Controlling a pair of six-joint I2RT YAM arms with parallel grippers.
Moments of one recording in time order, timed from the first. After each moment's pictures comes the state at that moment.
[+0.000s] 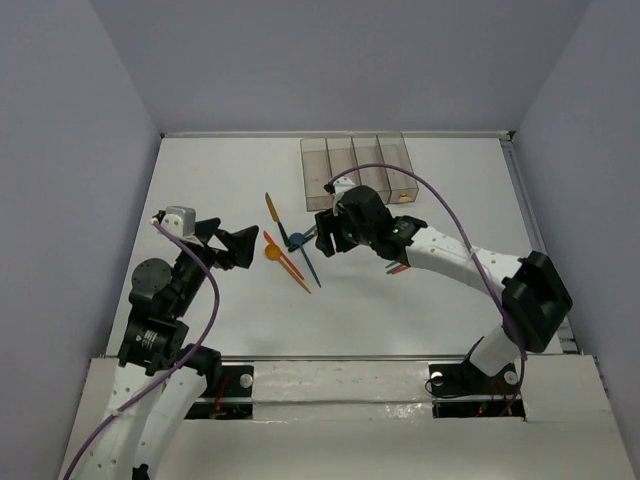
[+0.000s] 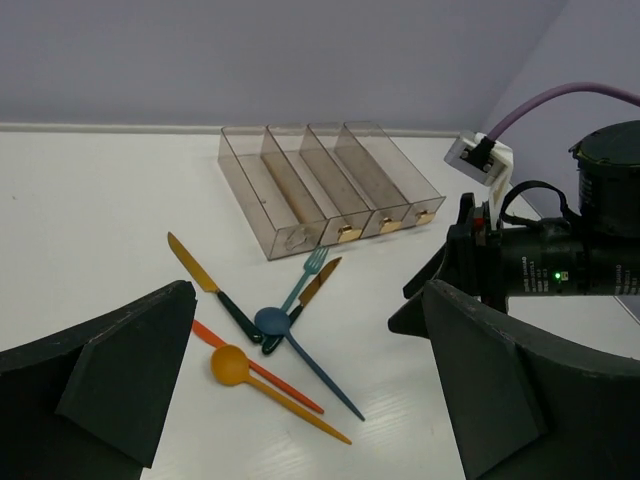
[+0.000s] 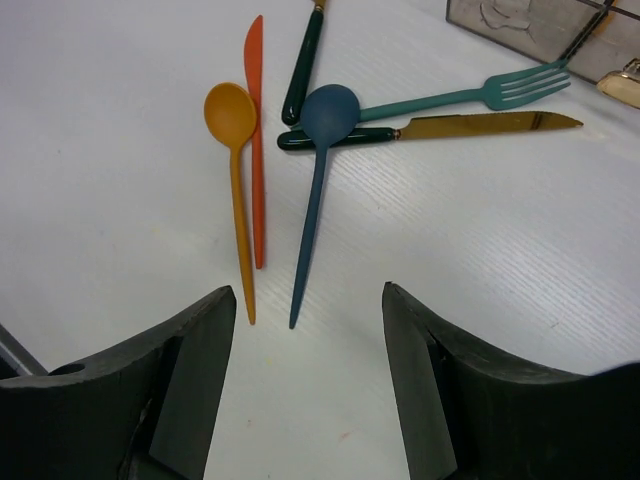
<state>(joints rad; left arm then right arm) -0.29 0.42 0.68 -0.20 0.10 -0.31 0.81 1.57 1.17 -0.22 0.00 0.29</state>
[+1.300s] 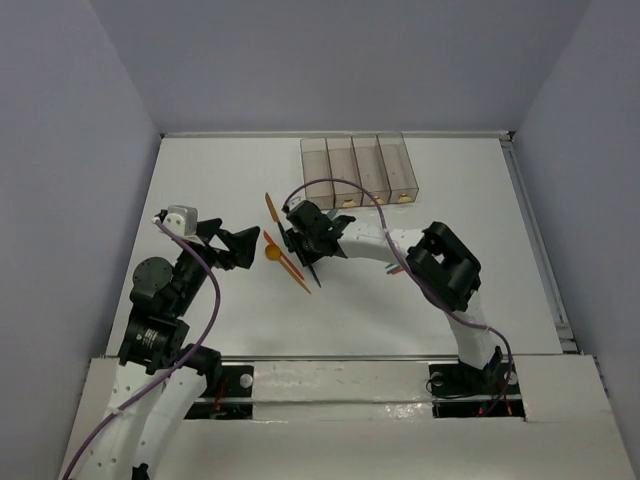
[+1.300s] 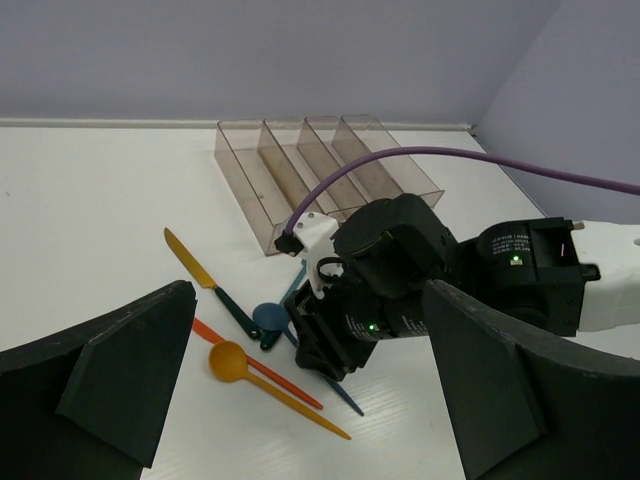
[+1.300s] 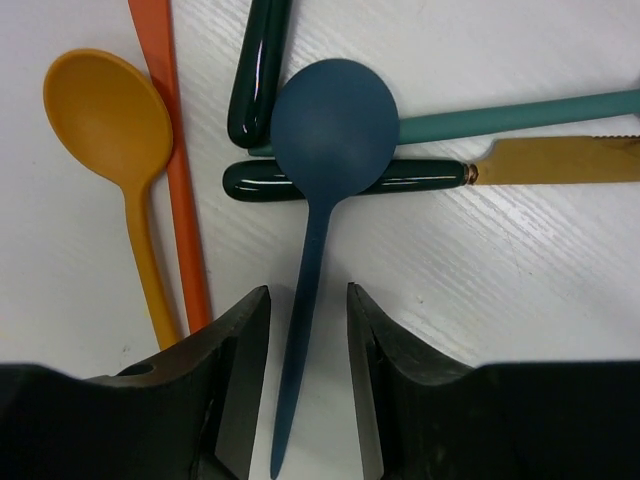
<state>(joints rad) -0.30 0.43 0.68 -0.20 0.11 -0.31 0.89 2.11 1.54 -0.35 0.14 0.26</state>
